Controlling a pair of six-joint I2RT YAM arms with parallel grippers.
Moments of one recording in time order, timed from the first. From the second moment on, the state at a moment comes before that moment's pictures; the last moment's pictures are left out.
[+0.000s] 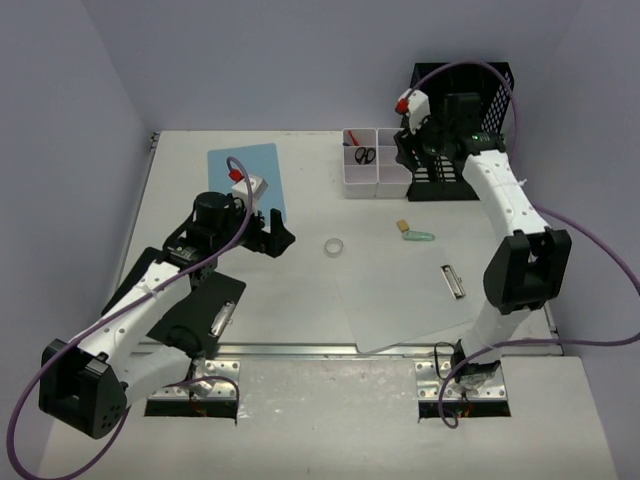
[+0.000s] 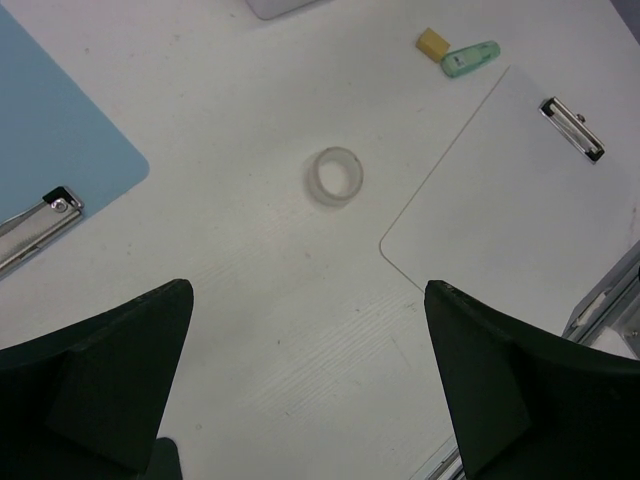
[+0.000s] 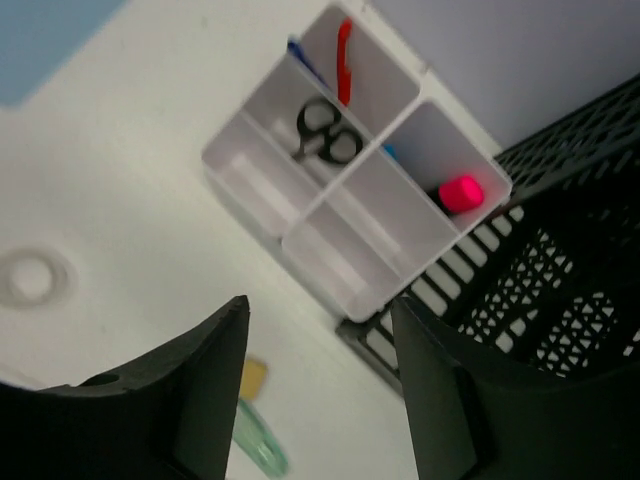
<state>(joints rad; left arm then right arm) -0.35 1.05 0.76 -0.18 0.33 -0.17 0.13 1.75 1.61 -0.44 -0.42 -0.52</state>
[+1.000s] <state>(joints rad) -0.35 1.06 0.76 -0.19 0.36 -0.16 0.11 2.17 1.69 -1.05 -0.23 -1.09</state>
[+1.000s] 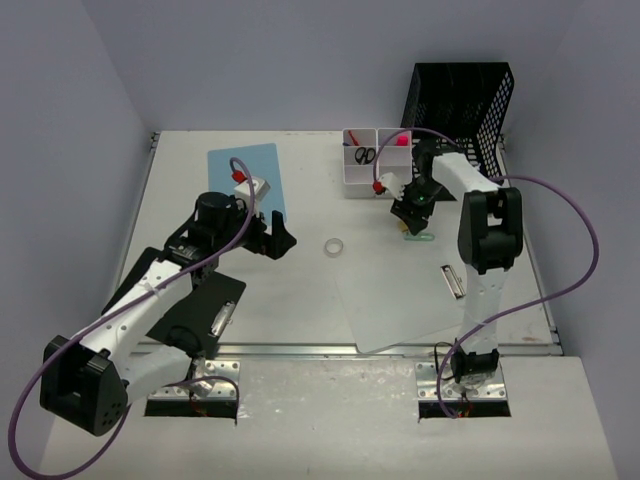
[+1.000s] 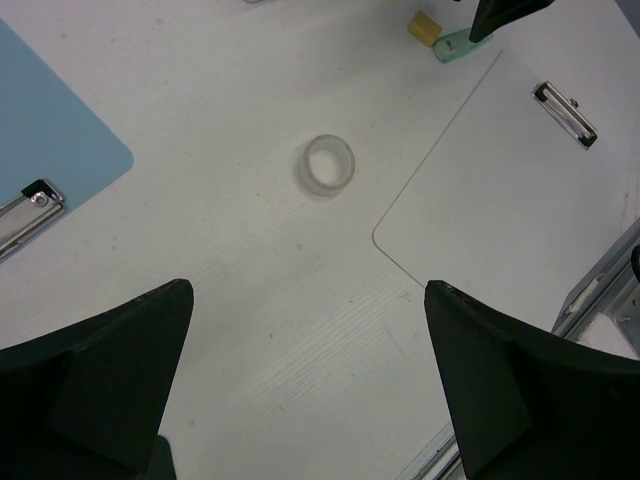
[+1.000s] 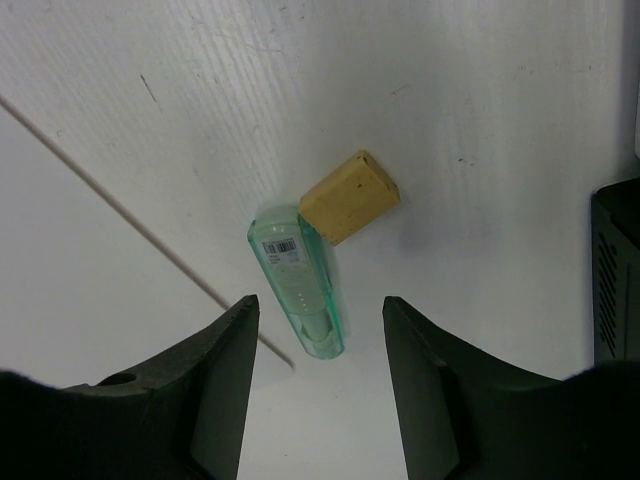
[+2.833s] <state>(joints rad) -0.34 1.08 0.76 -0.19 0.37 -0.19 0.16 1.94 1.41 0.20 -0.11 -0.23</state>
